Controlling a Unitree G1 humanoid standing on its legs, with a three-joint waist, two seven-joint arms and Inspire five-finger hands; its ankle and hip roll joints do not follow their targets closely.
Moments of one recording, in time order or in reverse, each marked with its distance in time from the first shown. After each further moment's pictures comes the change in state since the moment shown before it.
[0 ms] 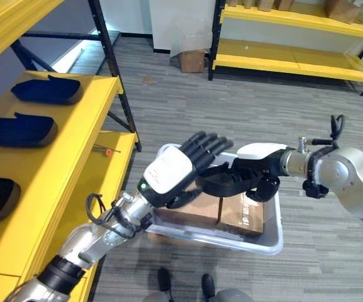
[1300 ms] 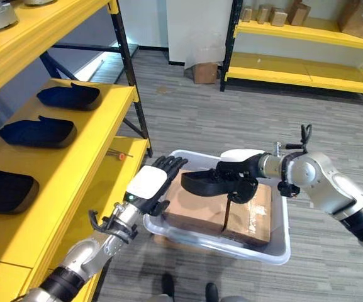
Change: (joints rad) left arm 0.087 -0.070 -0.013 0.188 -0.010 0.322 0.029; right arm -0.019 0.190 0.074 0.201 -0.019 -0.060 -0.079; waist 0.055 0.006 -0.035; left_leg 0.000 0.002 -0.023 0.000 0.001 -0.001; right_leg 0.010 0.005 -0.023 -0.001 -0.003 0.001
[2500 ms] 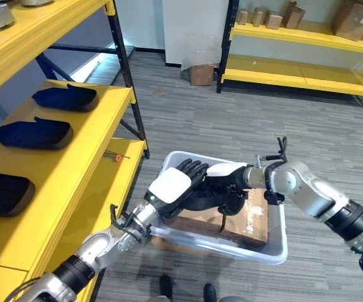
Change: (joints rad) left arm -0.134 0.002 -0.166 0.000 0.090 -0.028 0.008; right arm -0.046 0.072 0.137 0.075 0.014 -0.082 0.003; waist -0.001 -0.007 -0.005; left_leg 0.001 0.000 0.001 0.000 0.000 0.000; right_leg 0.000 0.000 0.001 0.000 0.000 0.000
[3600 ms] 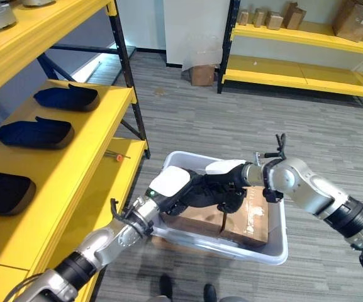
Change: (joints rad) left arm -0.017 -0.002 0.009 -0.012 -0.217 -0.003 -0.169; right arm -0.029 -0.009 0.025 -0.010 0.000 0.008 -0.040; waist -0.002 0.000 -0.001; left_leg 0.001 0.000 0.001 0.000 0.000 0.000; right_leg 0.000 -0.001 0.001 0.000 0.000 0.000
